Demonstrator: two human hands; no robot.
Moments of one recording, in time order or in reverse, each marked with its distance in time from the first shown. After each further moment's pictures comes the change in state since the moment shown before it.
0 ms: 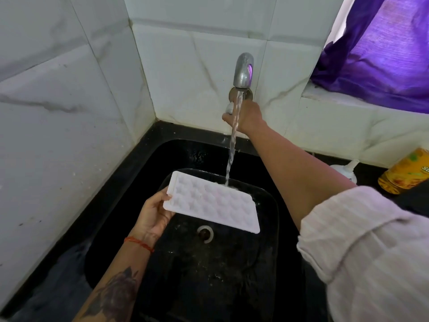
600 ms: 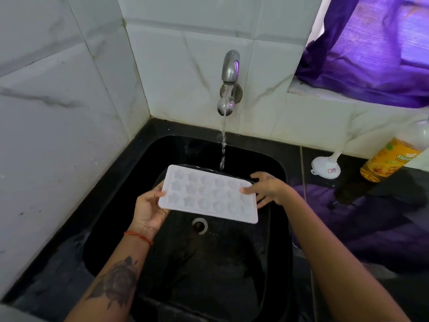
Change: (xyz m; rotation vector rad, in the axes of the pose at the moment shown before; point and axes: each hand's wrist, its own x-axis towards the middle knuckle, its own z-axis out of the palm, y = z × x) left_hand -0.019 -0.007 0.008 -0.131 0.030 -0.002; right_hand -0.181 0.071 0.004 0.571 -0.553 0.630
